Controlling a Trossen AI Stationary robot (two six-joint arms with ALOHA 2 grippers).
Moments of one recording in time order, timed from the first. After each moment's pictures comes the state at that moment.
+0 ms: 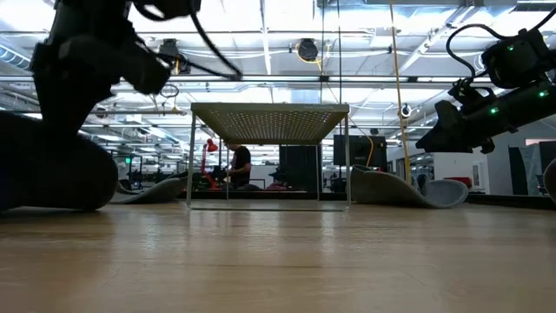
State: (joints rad) left arm -0.33 1.72 1.22 -1.28 0.05 -1.21; right arm -0.70 0.42 0.02 0.13 0.16 0.20
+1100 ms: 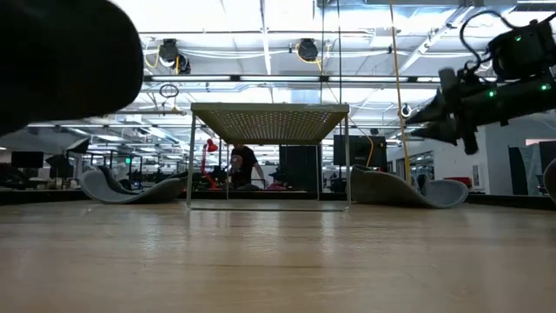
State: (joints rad) left arm -0.27 0.98 1.24 -1.27 0.03 -0.90; right arm -0.70 0.42 0.02 0.31 -0.06 0.53
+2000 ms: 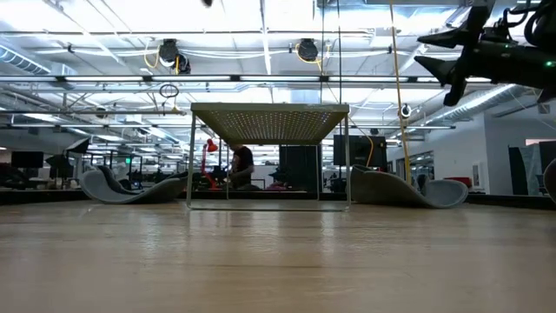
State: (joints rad) left arm -0.27 0.81 1.24 -0.51 -0.02 -0.37; right arm -0.70 0.42 0.02 0.90 -0.11 0.81
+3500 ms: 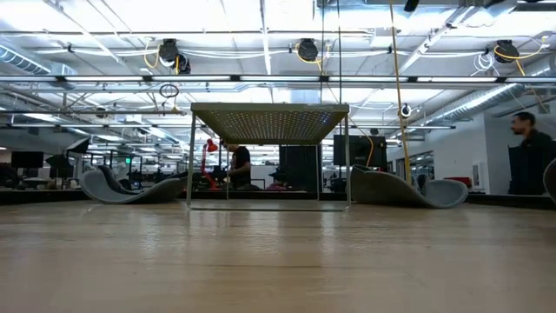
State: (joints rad) left arm 0.29 1.15 1.24 0.27 0.71 -0.58; right arm -0.70 0.76 0.78 0.56 -0.53 0.83
